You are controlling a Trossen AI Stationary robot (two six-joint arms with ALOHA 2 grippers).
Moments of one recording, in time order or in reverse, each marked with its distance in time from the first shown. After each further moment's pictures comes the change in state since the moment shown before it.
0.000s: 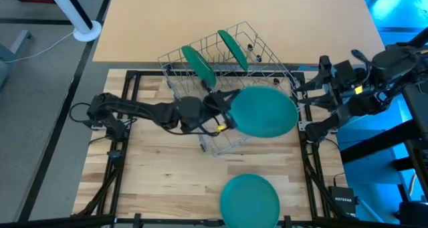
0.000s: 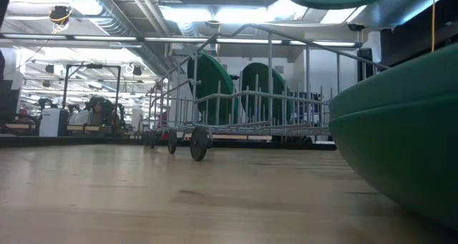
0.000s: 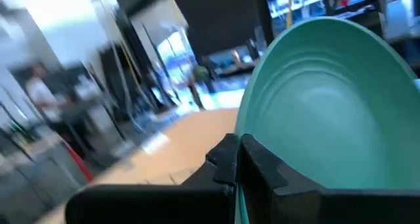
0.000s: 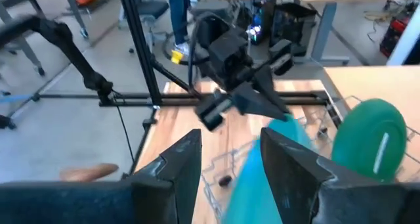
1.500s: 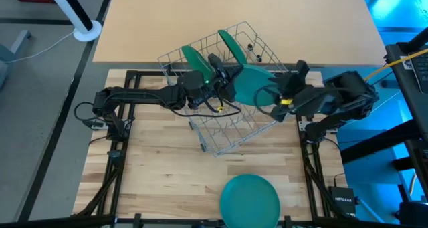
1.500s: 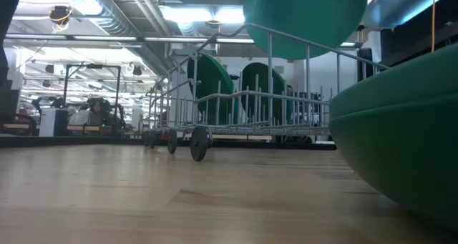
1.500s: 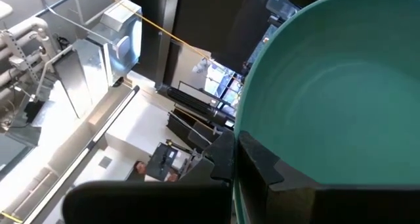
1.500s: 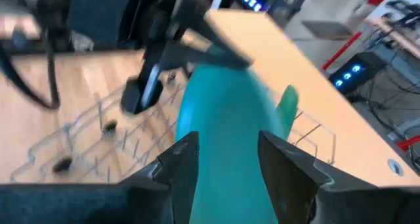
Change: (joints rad) left arm 0.216 0.030 -0.001 0.140 0.211 0.798; right arm -0.007 0.258 -0.036 -0.208 0.627 0.156
